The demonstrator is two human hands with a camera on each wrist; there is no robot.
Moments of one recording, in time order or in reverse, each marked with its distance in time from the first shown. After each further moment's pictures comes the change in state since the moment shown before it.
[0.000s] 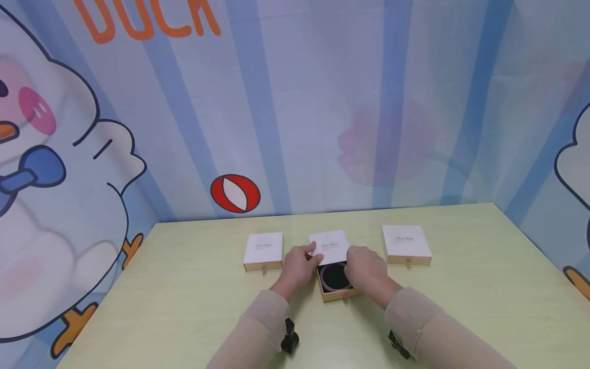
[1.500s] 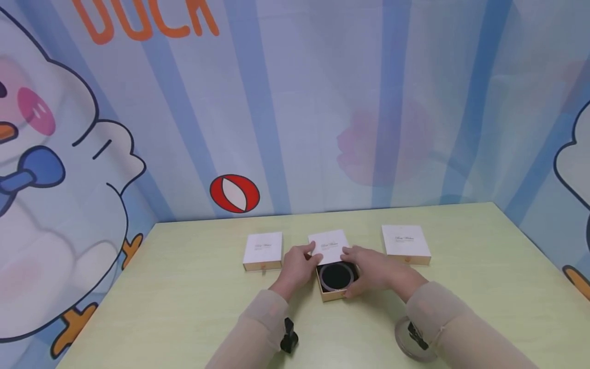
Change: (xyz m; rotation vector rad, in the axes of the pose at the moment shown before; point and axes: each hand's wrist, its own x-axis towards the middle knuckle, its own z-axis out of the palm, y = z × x) left_hand -0.001 0.003 -0.002 -0.006 -0.016 -0.013; right_hand 0.000 0.035 -0.017 0.159 -0.289 -0.330
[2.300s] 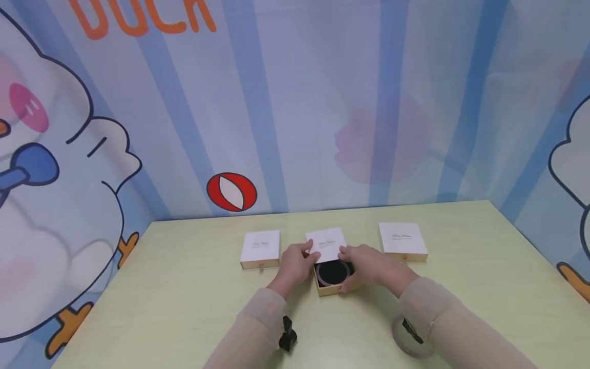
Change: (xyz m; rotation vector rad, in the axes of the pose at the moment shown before) left_hand -0.001 0.001 0.001 0.001 0.016 0.018; right_hand 0.006 -0.005 0.001 -0.089 0.024 -0.026
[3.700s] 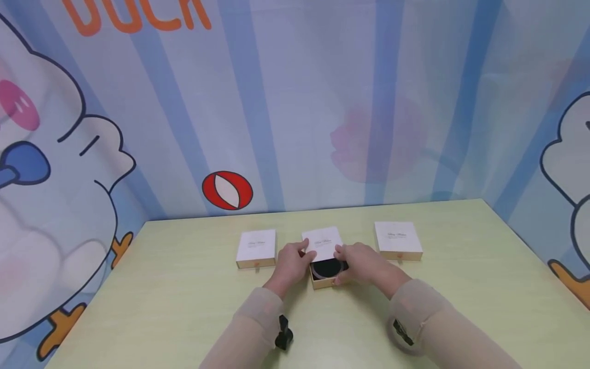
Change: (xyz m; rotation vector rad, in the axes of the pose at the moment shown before) left_hand 0.001 -0.002 0.003 0.023 0.004 0.020; right_hand 0.002 -0.001 0.006 -0.081 0.084 0.008
